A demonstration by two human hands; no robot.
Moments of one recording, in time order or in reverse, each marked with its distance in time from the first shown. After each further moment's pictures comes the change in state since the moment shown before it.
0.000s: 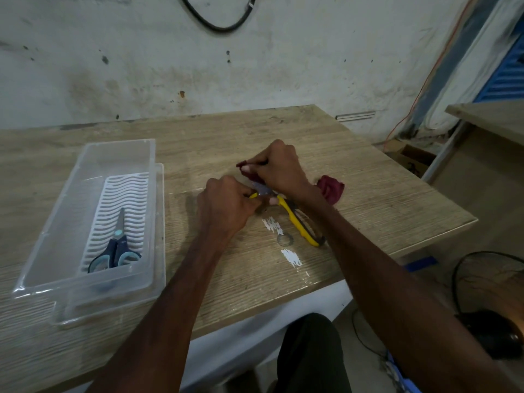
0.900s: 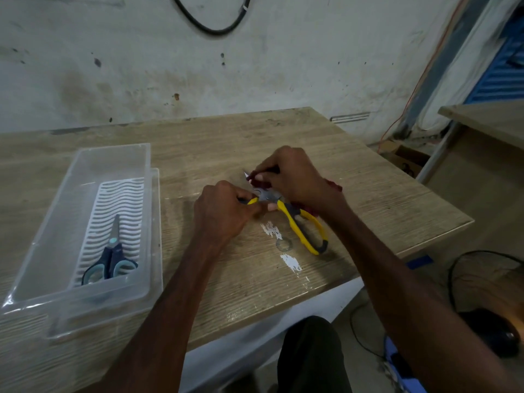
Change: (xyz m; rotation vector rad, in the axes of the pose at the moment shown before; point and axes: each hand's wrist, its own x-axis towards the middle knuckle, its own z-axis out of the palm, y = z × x) left_hand -0.004 -0.001 -0.008 -0.070 -0.030 0.067; right_hand -0.013 0.000 -0.029 -0.175 -0.094 -0.102
